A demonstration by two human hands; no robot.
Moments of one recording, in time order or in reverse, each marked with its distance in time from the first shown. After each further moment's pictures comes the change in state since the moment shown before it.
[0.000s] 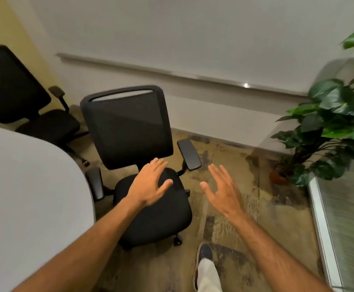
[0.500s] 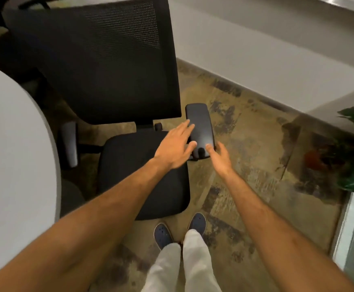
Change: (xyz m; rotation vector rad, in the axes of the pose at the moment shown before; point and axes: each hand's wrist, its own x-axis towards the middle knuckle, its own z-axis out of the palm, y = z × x) left_hand 0.217 -0.069 0.212 -0.131 -0.163 -0.236; right_hand 0.229 0.167 0.194 0.575 -0.423 0.657
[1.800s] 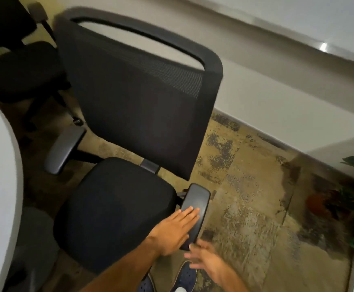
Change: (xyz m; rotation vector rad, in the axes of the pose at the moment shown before) left_hand -0.017 -0.057 0.162 0.299 -0.379 0.309; right_hand 0.020 0.145 0.030 0.230 -0.330 0.561
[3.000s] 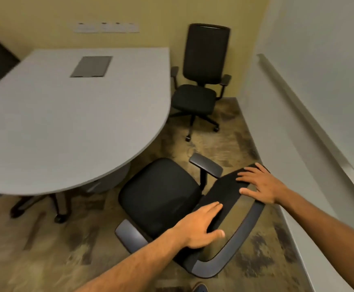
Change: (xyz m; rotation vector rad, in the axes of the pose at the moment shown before) left_hand -0.010 0.119 -0.309 -0.693 0.586 -0.687; right_hand -0.207 -0.504 -0.008 -2.214 -0.199 -1.508
